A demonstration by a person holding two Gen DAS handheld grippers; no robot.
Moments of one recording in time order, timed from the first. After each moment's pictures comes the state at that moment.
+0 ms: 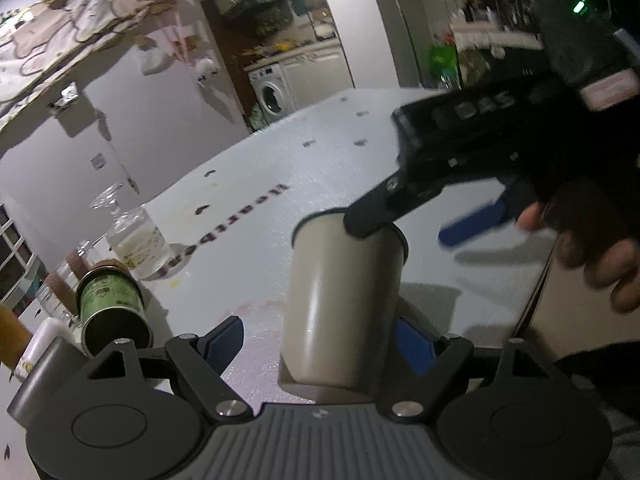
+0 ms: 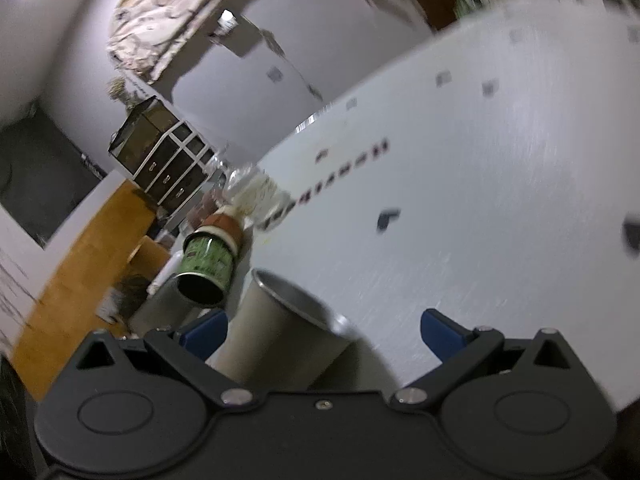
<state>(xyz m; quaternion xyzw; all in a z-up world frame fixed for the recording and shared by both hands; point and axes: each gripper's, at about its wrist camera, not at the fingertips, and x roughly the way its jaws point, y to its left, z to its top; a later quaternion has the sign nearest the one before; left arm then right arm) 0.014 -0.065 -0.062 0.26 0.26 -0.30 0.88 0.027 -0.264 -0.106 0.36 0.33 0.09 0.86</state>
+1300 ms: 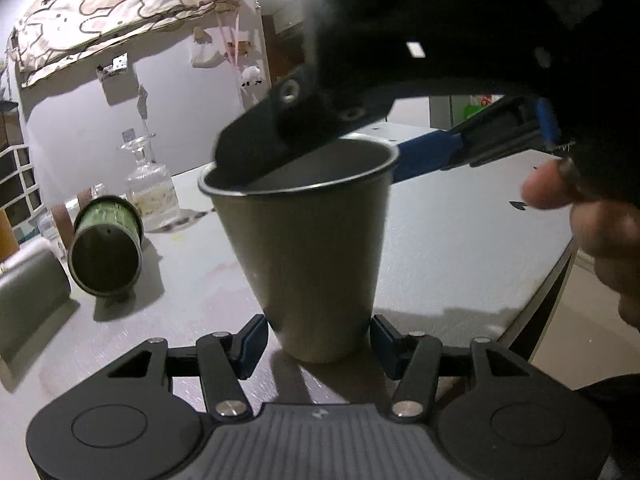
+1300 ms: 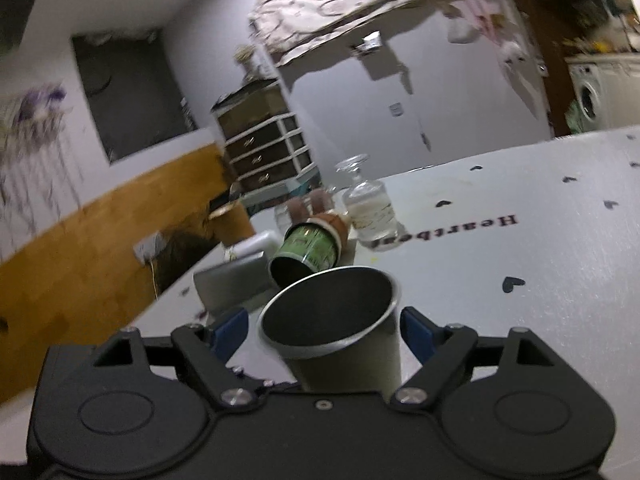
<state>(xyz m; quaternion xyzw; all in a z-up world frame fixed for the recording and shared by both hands) 0.000 -0.034 -0.112 0.14 0.23 -0.29 0.92 -0.004 -0.175 -0.062 0.14 0.22 0.20 0.94</state>
